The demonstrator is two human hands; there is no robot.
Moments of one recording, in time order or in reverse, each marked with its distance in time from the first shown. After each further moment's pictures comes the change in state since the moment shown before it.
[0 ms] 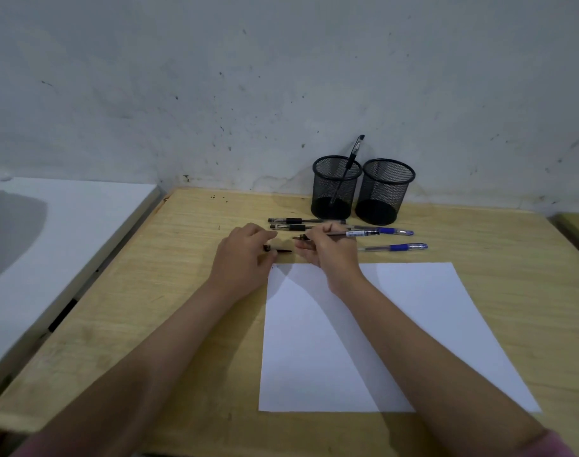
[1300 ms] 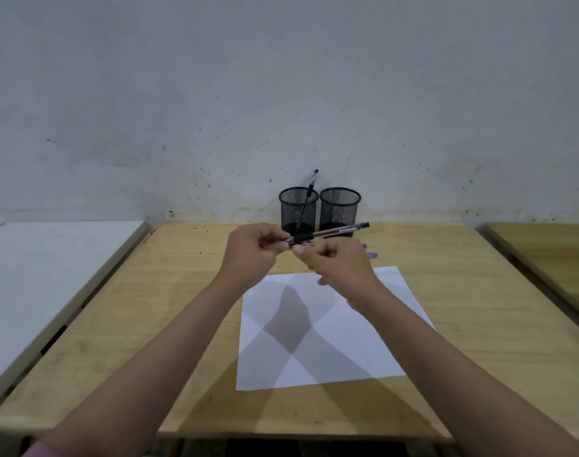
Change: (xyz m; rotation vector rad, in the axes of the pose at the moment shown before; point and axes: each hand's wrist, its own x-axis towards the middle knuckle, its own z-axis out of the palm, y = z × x) left_hand -0.002 0.104 -0.044 -0.649 0.085 -0.095; right_hand -0.087 -0.068 -0.052 -0.525 -0.047 -0.280
